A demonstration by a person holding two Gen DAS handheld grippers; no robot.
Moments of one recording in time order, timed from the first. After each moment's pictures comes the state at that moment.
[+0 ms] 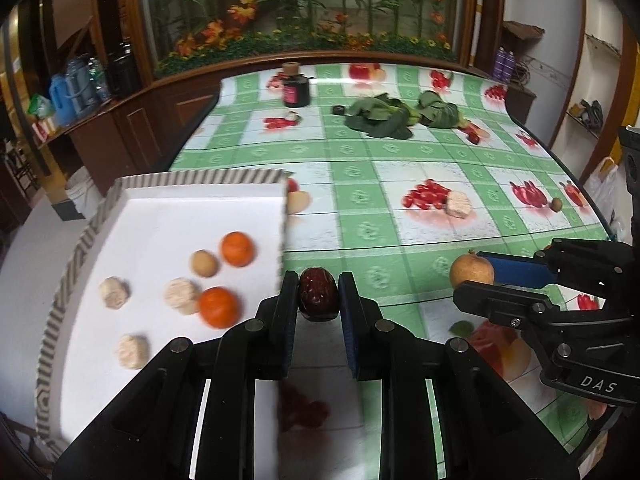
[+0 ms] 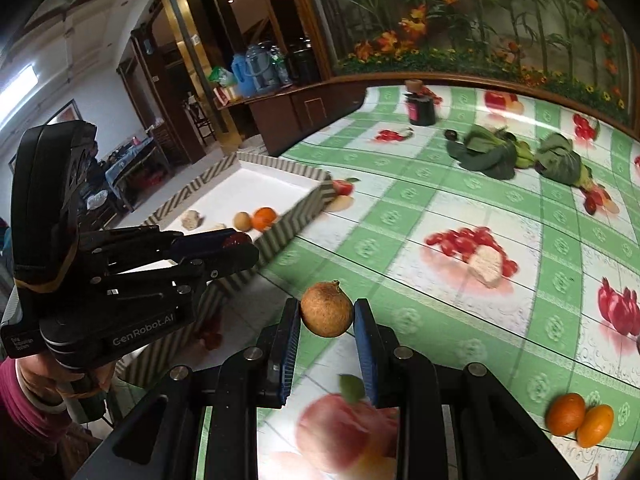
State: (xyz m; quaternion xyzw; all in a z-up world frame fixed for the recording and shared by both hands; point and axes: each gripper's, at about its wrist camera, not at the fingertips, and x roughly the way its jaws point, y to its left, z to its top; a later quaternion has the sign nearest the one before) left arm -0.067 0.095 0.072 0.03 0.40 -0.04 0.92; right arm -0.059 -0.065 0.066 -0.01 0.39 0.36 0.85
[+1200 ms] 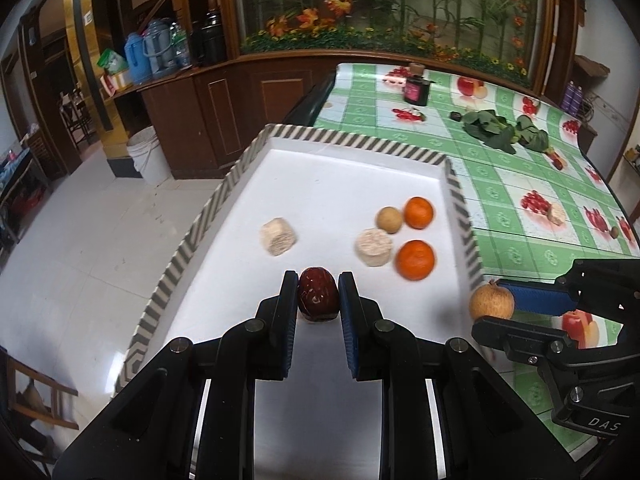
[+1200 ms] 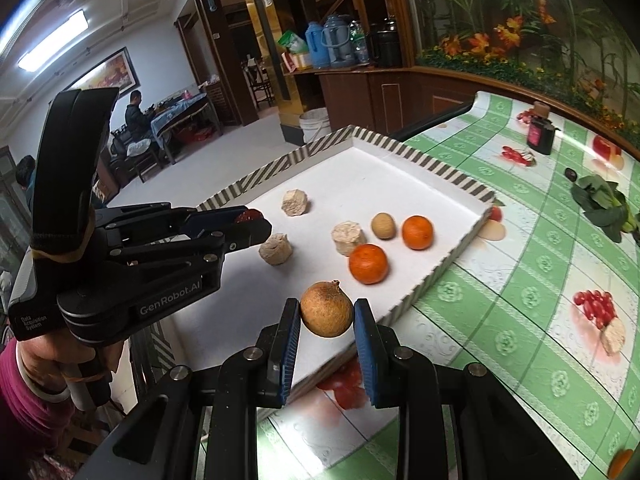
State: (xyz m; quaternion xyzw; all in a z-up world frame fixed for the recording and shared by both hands) left arm -0.106 0.225 0.061 -0.02 0.40 0.07 0.91; right arm -0.087 0.074 0.063 -0.08 0.39 0.44 0.80
